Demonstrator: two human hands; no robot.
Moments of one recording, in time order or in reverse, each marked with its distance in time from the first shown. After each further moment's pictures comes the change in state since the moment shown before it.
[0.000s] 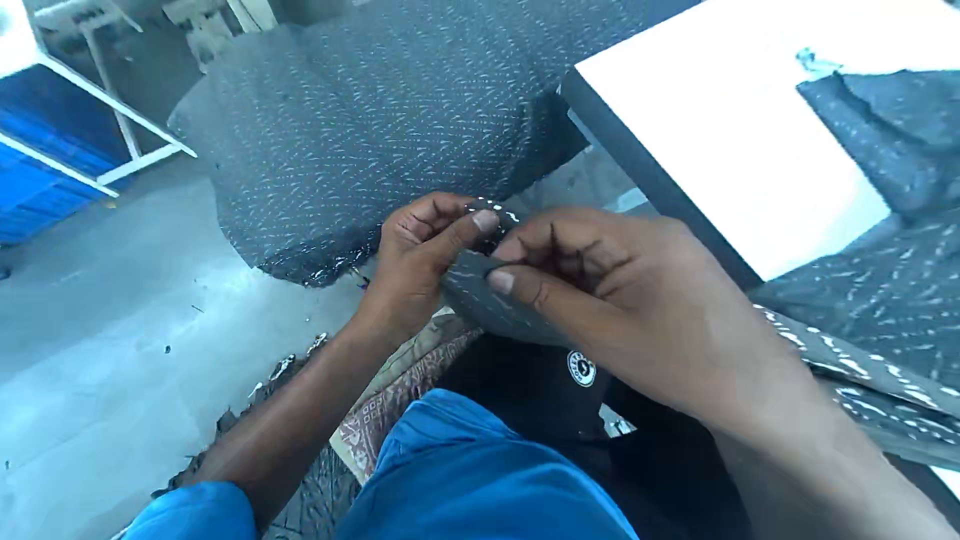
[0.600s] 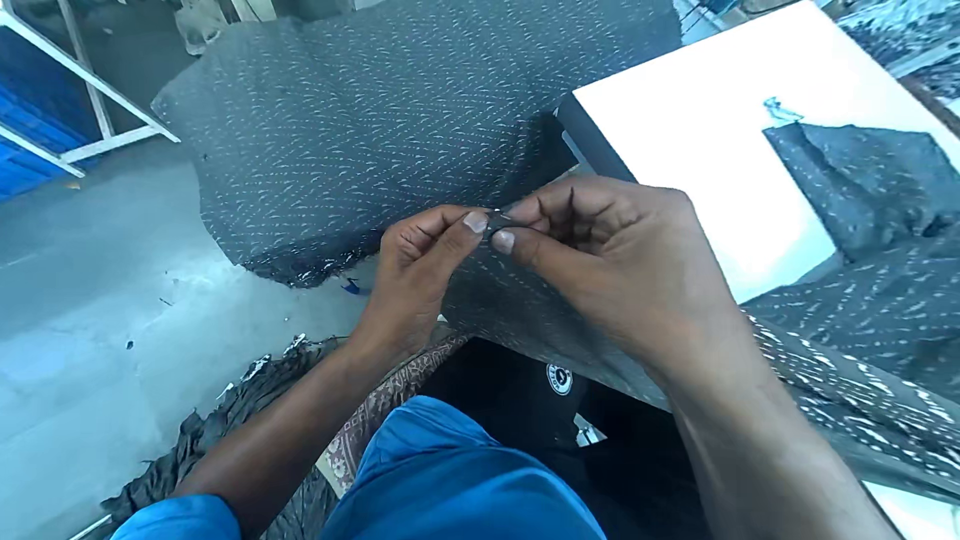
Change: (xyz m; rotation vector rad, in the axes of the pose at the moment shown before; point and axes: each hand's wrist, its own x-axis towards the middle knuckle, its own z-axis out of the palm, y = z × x) left_hand -0.010 0.008 0.012 0.065 0.053 0.034; right_hand 0.026 0.008 -0.001 0.012 0.125 0.085
